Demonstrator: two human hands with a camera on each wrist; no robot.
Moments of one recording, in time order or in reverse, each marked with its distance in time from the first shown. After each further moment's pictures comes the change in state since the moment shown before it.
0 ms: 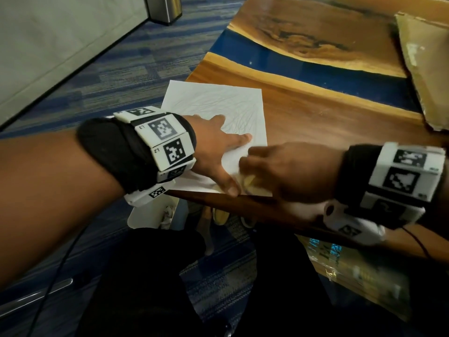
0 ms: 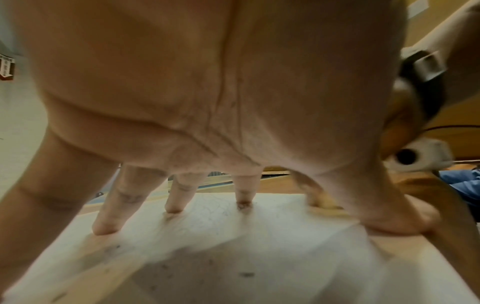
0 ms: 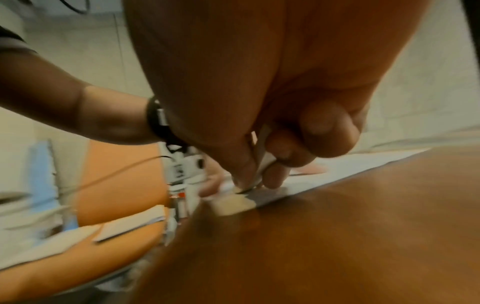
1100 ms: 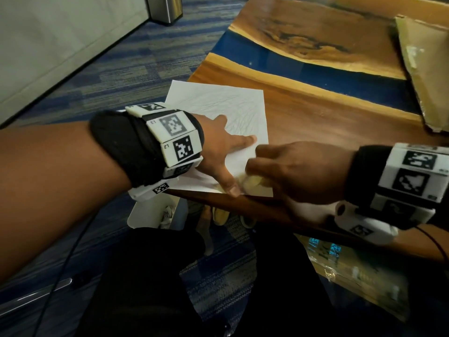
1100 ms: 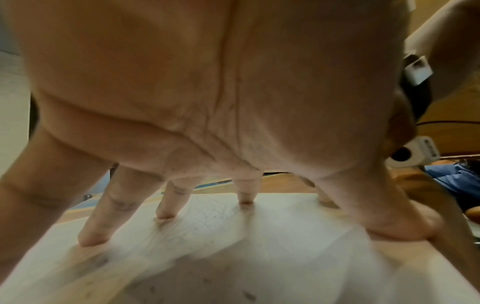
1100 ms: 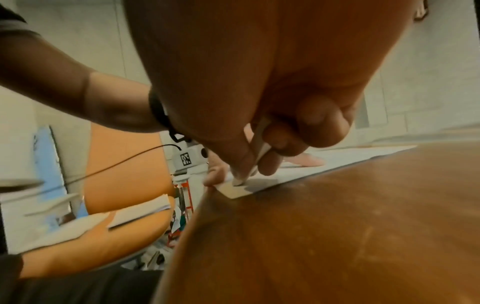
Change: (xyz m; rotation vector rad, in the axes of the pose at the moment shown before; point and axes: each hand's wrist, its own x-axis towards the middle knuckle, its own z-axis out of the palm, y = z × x) left_hand -0.001 0.005 -0.005 0.040 -0.012 0.010; right_hand -0.010 0.008 0.004 -0.004 0.014 -0.044
